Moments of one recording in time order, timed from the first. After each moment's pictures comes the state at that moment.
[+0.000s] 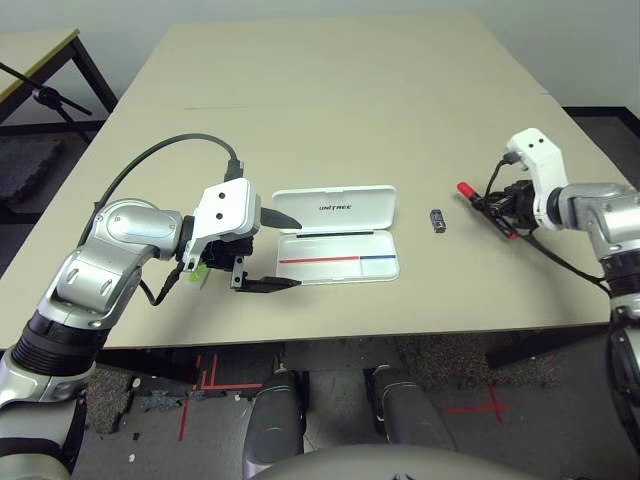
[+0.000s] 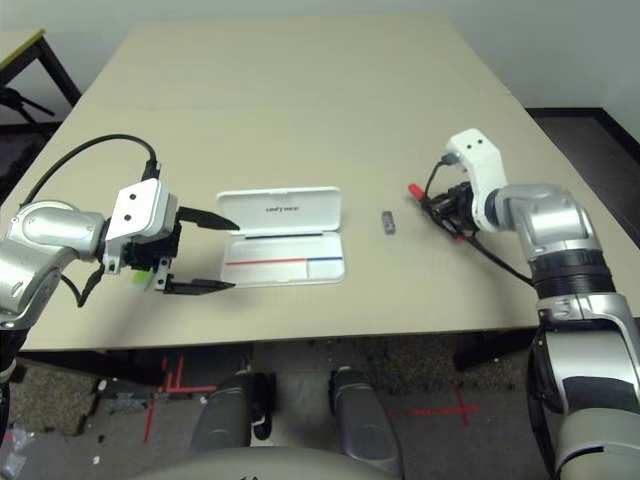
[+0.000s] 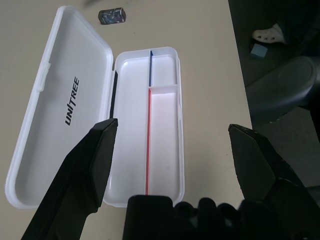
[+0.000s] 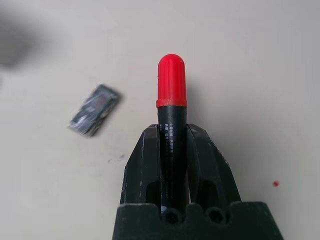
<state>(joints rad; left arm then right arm) -0.40 0.88 -0.13 -0.30 -0.35 0.35 -1.26 -0.70 -0.82 0.11 0.40 0.15 0.60 1.02</state>
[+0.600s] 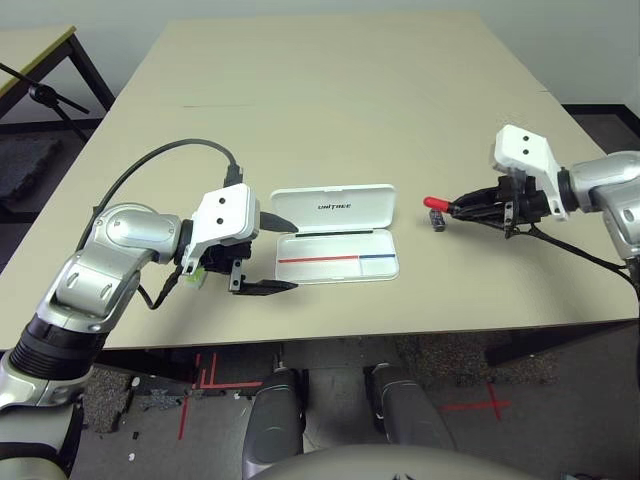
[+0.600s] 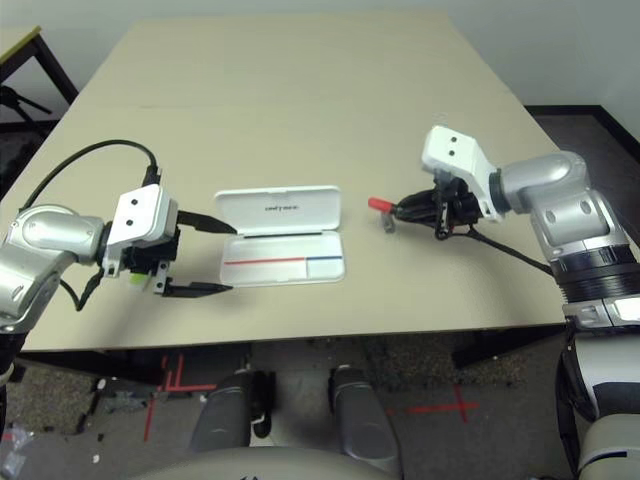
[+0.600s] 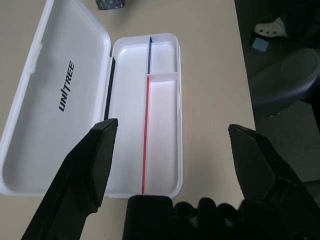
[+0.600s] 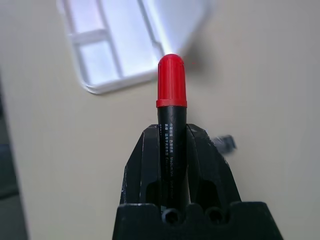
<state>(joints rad) -0.37 0.88 -0.13 -0.30 -0.32 0.35 -1.25 -0.68 -0.88 0.19 0.16 0.17 0.40 1.42</state>
